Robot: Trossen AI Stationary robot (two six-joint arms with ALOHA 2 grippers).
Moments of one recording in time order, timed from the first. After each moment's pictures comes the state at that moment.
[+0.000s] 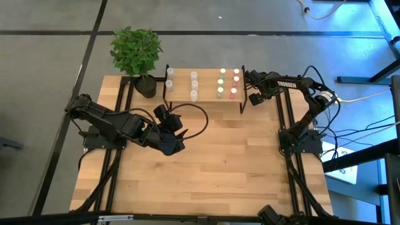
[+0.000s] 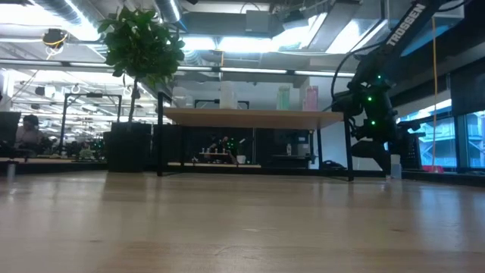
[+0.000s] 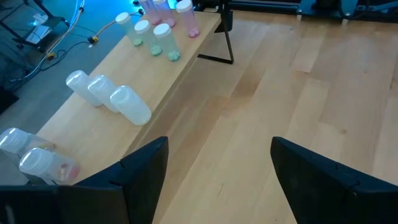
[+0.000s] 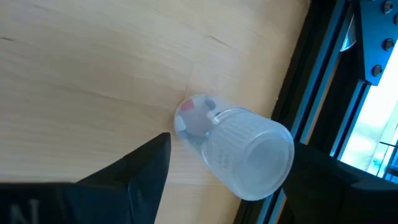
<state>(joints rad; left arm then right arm) -0.37 1.47 1.51 -1.00 -0.82 -0.57 -0.90 1.68 0.91 -0.82 0.45 0.34</state>
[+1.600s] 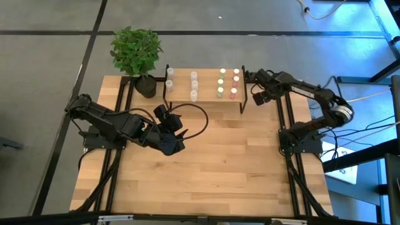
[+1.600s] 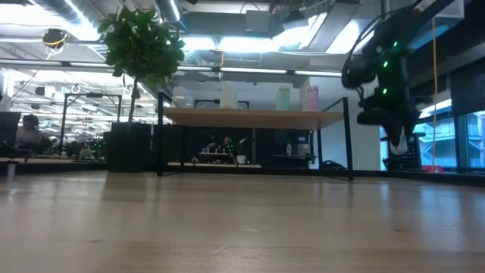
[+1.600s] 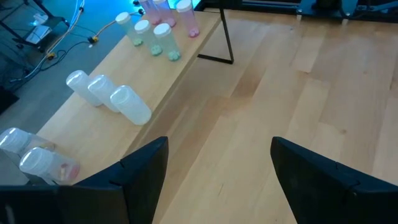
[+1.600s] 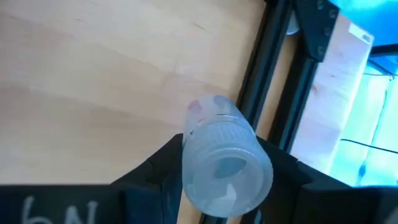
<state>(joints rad) -0.37 1.47 1.51 -1.00 -0.82 -0.57 -0.84 1.40 0.91 -1.01 0.41 0.39</state>
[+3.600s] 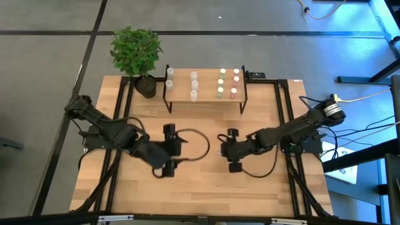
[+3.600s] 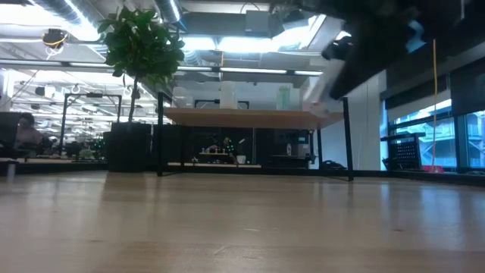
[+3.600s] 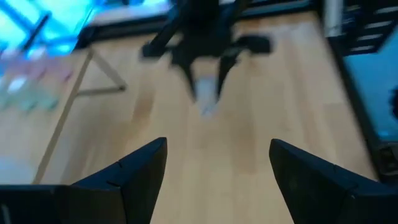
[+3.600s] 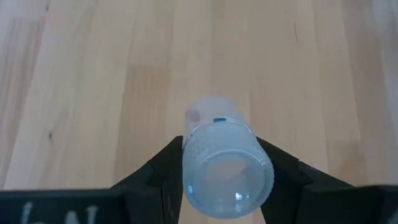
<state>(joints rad) -0.52 1.47 1.51 -0.81 -0.56 -0.28 0.36 1.53 1.02 -0.49 0.27 0.22</state>
